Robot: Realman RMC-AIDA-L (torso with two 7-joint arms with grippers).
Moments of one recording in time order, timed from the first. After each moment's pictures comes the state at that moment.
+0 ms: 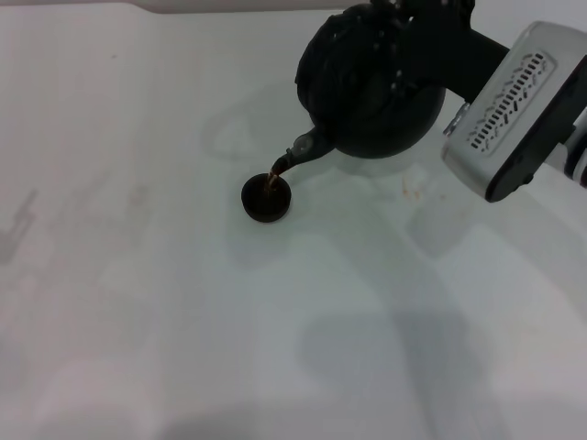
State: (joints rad) left arm 0.04 -2.07 0.73 0.70 1.25 1.45 -0.84; right arm 0.12 2.02 -1.94 -1.31 -0.90 -0.27 0.43
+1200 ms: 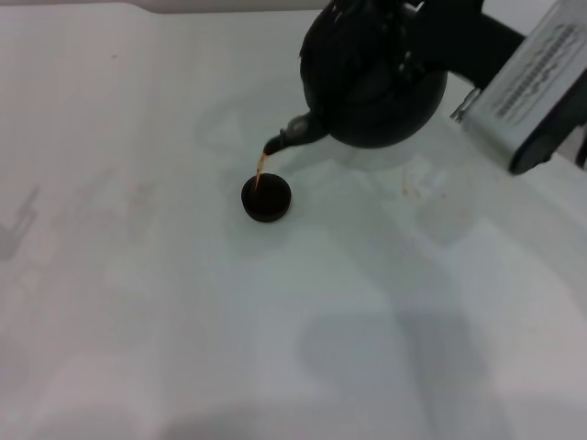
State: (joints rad) left arm 0.03 -2.07 0.73 0.69 1.25 1.45 -0.84; right arm 0.12 2.01 -1.92 -1.31 -0.76 -0.30 0.44
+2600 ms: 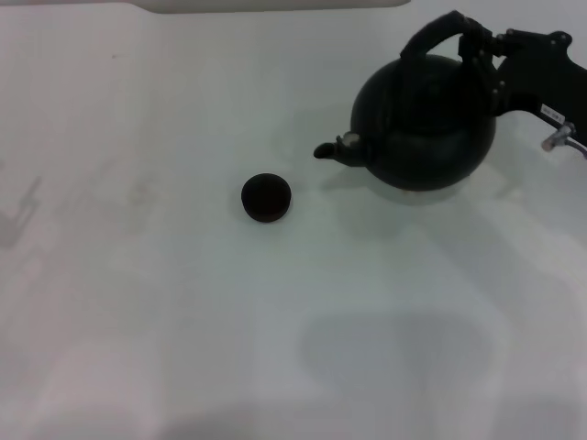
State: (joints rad) left arm 0.00 -2.07 0.73 0.69 1.26 1.42 -0.83; right arm 0.11 1.95 -1.75 -0.99 -0.67 -0.68 0.82
